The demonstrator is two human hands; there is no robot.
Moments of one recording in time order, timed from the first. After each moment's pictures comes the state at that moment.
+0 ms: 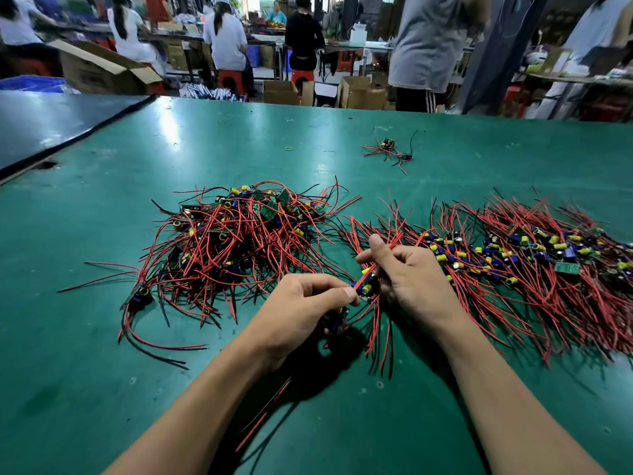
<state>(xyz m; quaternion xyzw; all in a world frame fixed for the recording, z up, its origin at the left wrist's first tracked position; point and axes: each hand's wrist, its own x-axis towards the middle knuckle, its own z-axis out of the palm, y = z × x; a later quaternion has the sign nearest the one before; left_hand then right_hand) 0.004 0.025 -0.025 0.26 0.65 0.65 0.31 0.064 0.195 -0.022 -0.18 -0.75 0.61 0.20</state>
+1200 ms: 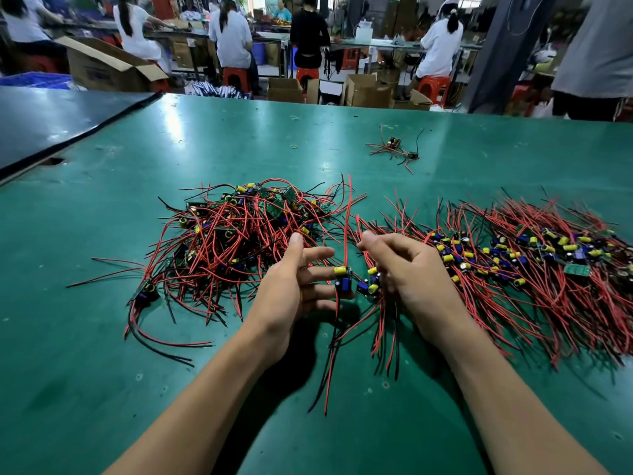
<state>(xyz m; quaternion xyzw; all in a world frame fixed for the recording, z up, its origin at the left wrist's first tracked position) -0.010 0.031 -0.025 0.10 0.56 0.76 0.30 0.063 0.186 -0.019 -0.14 -0.73 0.63 0.23</state>
